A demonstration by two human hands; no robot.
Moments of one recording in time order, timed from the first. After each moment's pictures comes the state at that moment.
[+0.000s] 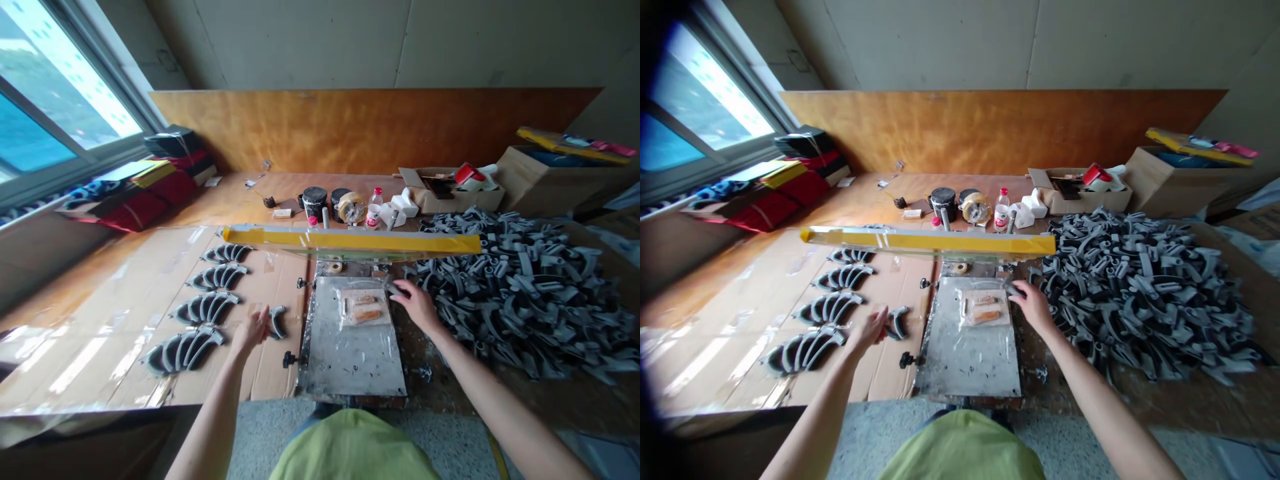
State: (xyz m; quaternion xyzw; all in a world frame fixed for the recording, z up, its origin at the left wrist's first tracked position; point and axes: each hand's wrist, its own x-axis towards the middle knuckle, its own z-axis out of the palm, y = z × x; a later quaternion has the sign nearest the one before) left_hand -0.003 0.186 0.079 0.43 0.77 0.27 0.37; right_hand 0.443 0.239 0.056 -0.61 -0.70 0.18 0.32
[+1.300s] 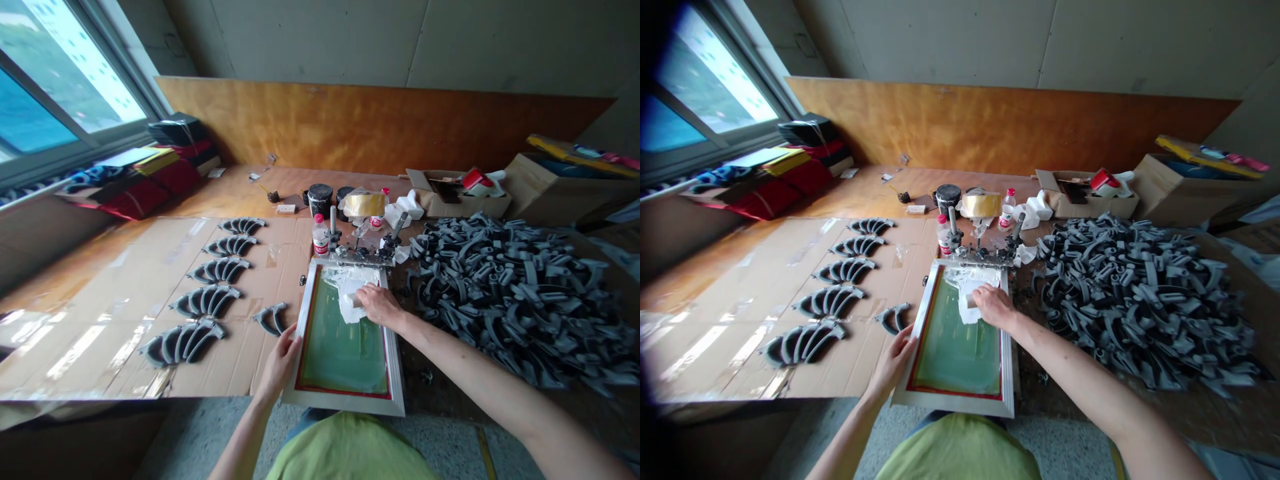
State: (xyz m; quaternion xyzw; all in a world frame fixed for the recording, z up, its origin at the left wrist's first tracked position) left_hand 0.063 0.106 0.043 0.37 0.65 0.40 0.53; right_hand 0.334 0.242 0.110 -0.41 -0.91 0.05 0.04
